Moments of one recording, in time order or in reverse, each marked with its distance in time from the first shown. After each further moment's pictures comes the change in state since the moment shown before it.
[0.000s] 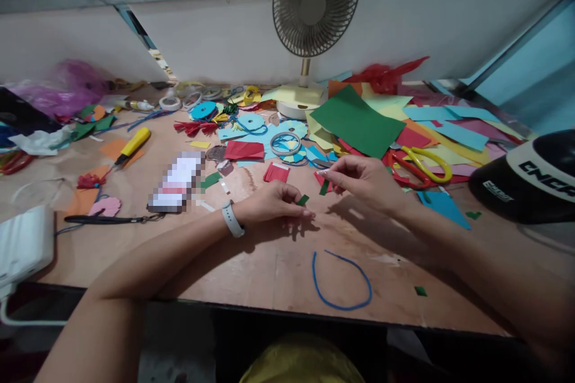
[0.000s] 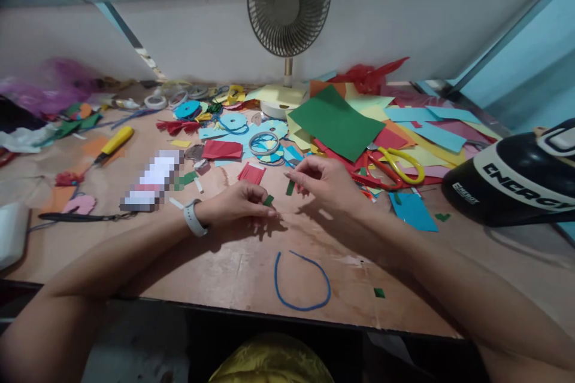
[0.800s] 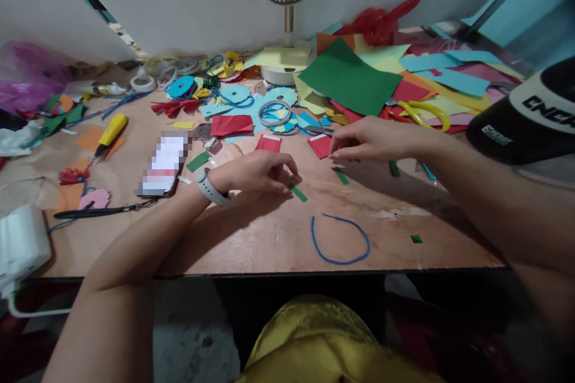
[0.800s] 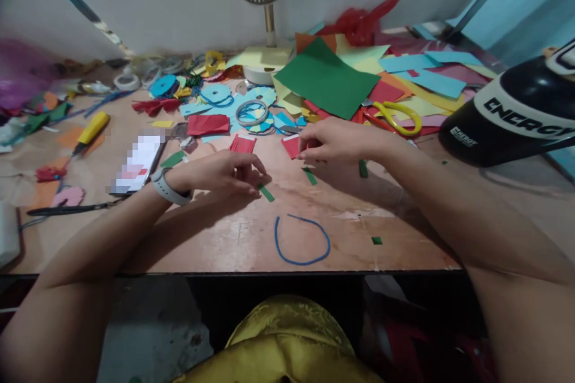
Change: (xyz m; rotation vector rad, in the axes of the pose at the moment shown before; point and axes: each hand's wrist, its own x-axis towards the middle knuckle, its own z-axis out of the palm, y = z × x) left_hand -0.008 0.022 -0.024 0.716 -0.131 0.110; right_hand 0.016 0.013 -0.046 -0.611 -0.473 -0.069
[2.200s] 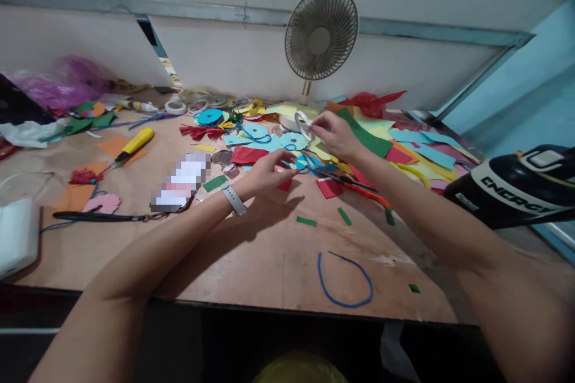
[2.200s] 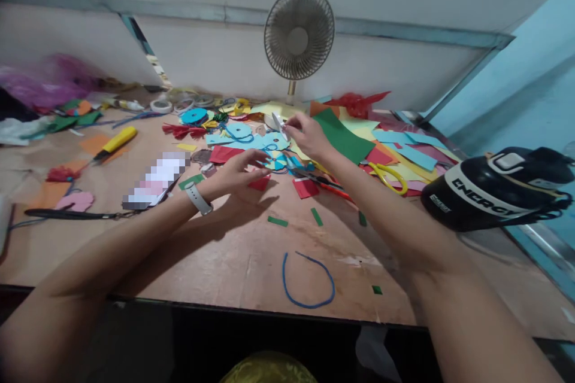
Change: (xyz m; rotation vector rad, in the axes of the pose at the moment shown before) left_hand 0.015 -0.033 -0.016 -0.139 0.689 0.084; right_hand 0.127 0.000 -0.021 -0.037 0.743 -0.115
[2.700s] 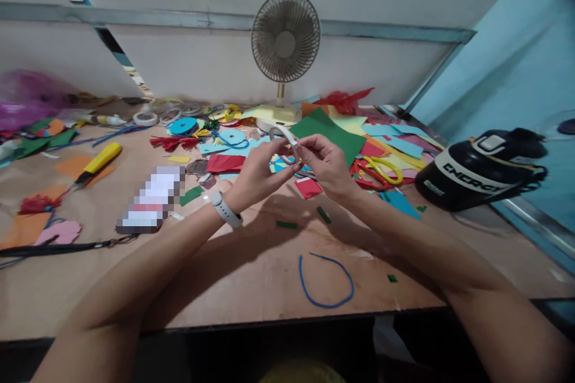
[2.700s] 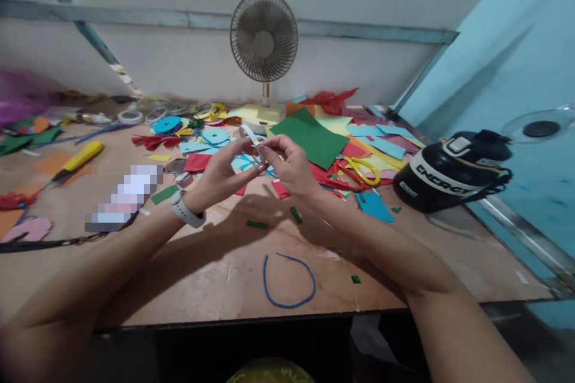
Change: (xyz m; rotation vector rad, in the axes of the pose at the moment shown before) left_hand 0.015 0.046 0.020 0.207 0.258 0.536; right_hand -0.076 -0.066 -0.013 0.852 0.246 0.172
